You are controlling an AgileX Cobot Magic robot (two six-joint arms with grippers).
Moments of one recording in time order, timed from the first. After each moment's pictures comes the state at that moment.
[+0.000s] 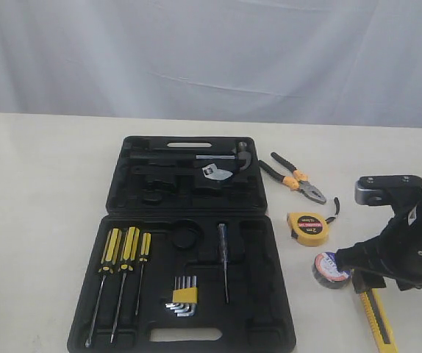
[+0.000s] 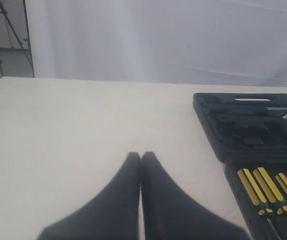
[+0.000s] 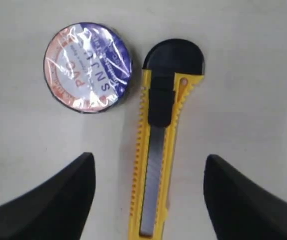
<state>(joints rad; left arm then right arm) -0.02 0.00 0.00 -0.02 0.27 -0.03 -0.21 1.61 -0.76 -0.01 0.61 0.09</state>
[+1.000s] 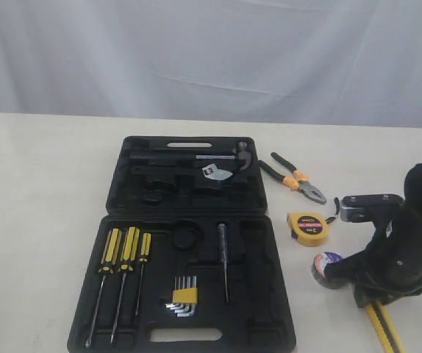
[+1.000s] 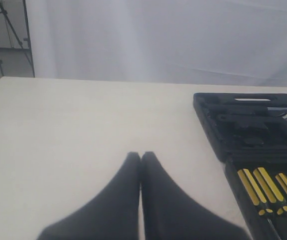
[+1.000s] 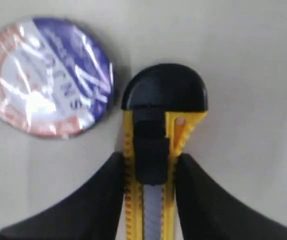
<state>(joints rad) -0.02 0.00 0.00 -0.02 0.27 -0.03 -0.21 1.79 -0.80 -0.02 0.59 0.09</state>
